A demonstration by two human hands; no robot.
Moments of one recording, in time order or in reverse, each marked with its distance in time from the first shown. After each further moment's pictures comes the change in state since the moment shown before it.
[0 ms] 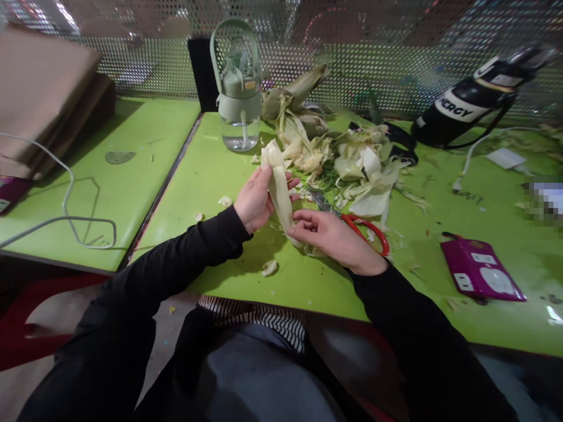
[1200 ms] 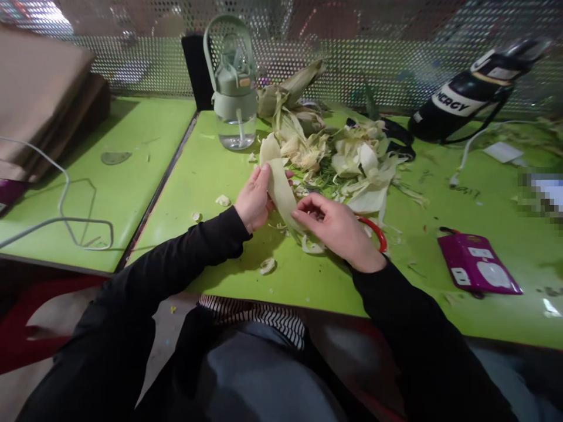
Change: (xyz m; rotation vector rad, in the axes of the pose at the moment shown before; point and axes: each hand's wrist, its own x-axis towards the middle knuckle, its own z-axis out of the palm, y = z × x) left_hand 0.003 -0.009 0.000 0.118 0.026 0.046; right_hand -0.001 -0.006 -0.007 -0.381 0.329 -0.209
